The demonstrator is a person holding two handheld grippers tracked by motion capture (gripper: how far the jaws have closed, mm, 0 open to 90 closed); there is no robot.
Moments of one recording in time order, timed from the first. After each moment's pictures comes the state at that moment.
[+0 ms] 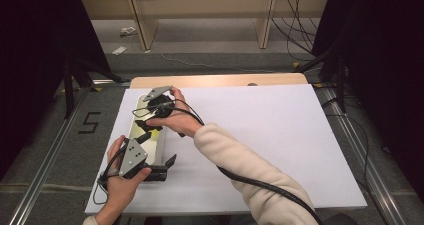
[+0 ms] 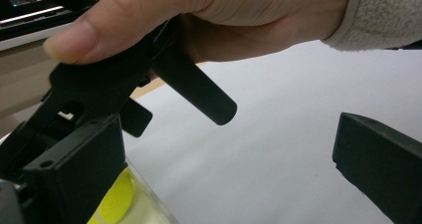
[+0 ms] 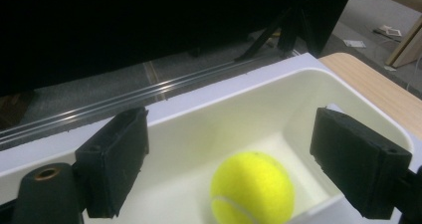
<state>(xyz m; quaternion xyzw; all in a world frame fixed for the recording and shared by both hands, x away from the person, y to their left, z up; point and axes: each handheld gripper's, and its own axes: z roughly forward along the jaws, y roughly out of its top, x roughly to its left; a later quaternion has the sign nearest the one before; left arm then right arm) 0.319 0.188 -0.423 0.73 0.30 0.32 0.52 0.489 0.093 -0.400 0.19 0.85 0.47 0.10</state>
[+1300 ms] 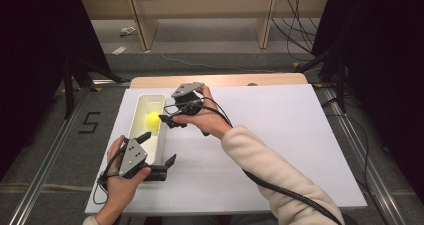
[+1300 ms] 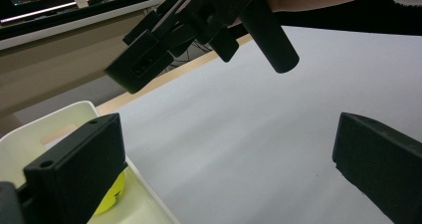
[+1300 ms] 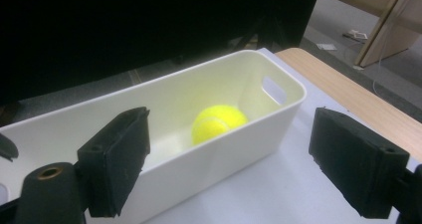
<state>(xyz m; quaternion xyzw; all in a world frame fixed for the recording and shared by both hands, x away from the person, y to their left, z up) 0.319 0.189 -0.423 0.73 0.31 0.32 0.53 0.481 0.017 -0.382 0.21 0.84 0.49 0.12</state>
